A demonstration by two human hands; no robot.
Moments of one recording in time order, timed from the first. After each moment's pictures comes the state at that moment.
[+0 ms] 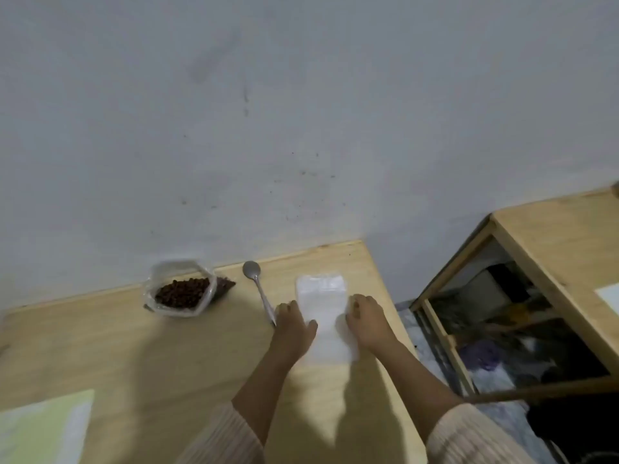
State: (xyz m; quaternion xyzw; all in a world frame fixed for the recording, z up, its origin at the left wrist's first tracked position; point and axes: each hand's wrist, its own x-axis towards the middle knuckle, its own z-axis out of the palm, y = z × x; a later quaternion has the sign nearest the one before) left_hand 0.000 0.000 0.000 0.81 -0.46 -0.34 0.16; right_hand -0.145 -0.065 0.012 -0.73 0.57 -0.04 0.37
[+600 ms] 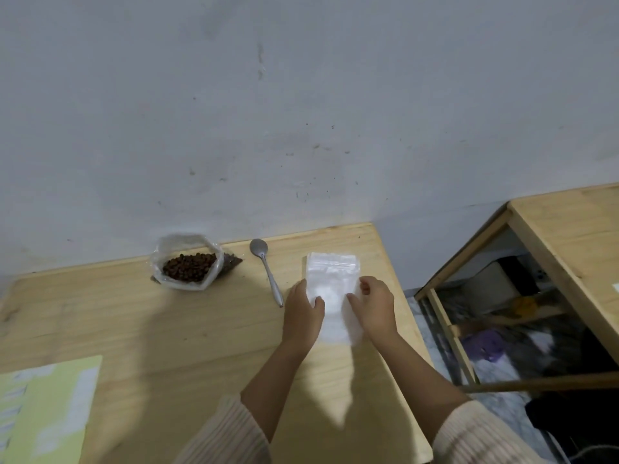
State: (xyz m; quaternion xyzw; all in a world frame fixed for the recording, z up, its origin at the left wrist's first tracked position) left_hand -0.017 0.008 -0.004 0.80 -0.37 -0.32 0.34; right_hand -0.139 -0.050 0.007 -0.67 0.62 -0.19 0.37
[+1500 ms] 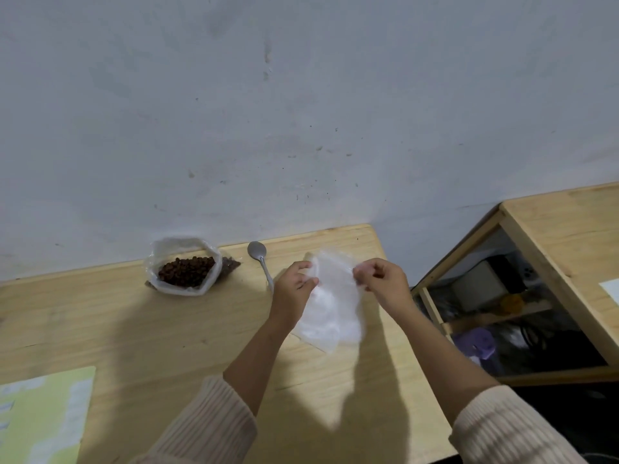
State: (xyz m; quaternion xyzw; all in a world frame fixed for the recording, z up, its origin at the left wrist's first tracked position) left_hand 0.023 -0.012 0.006 0.68 -0.35 -0.40 0.50; right_hand -0.143 -0.084 0.038 -0.59 0.56 -0.29 0.50
